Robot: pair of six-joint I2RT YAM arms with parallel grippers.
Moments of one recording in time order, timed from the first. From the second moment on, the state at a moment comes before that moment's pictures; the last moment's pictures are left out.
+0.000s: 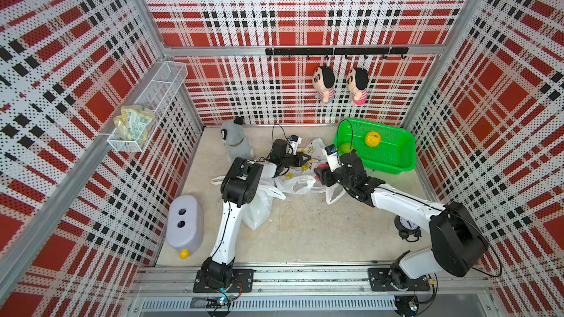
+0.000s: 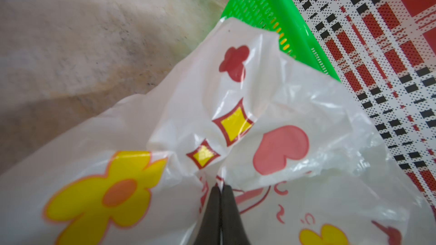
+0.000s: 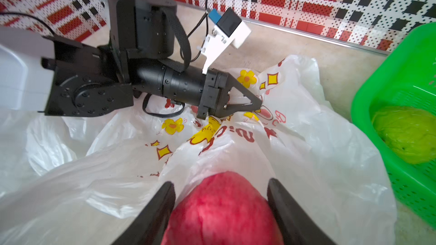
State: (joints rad) left arm -0.38 2.39 1.50 0.45 0.69 -0.47; right arm 0.54 1.45 0.85 0.14 -0.09 0.11
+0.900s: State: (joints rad) left arm -0.33 2.35 1.54 0.49 0.56 -0.55; right arm 0.16 1.68 1.19 0.13 0.07 0.20
